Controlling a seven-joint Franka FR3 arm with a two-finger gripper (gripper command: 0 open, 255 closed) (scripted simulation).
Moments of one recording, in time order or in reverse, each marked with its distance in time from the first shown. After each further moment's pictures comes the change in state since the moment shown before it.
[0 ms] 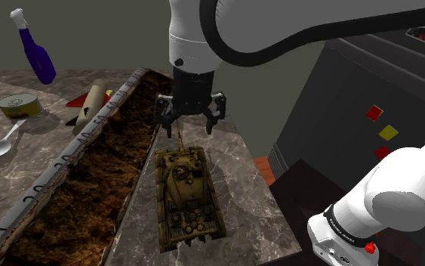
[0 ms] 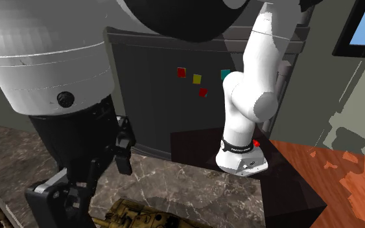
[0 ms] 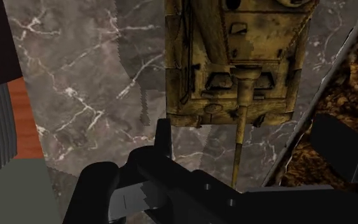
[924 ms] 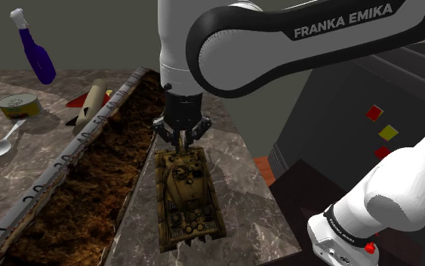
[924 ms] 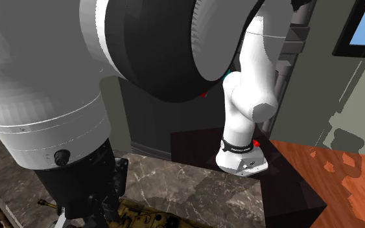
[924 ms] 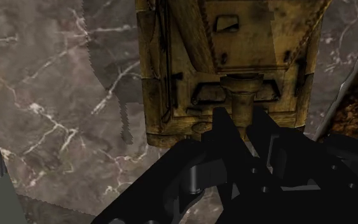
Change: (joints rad) arm 0.000 0.091 0.035 -0.036 -0.045 0.111 0.077
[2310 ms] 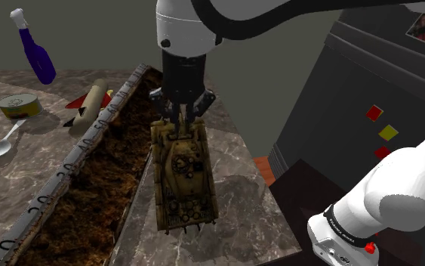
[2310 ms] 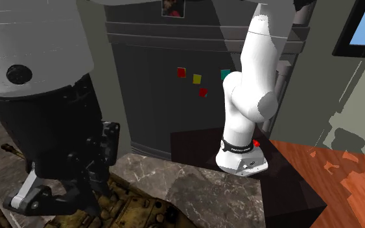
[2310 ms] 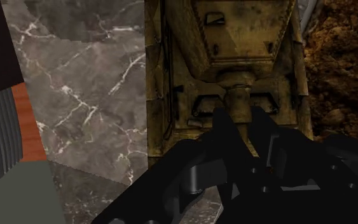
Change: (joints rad) arm -0.005 -0.030 -0.014 0.157 0.011 -0.182 -0.002
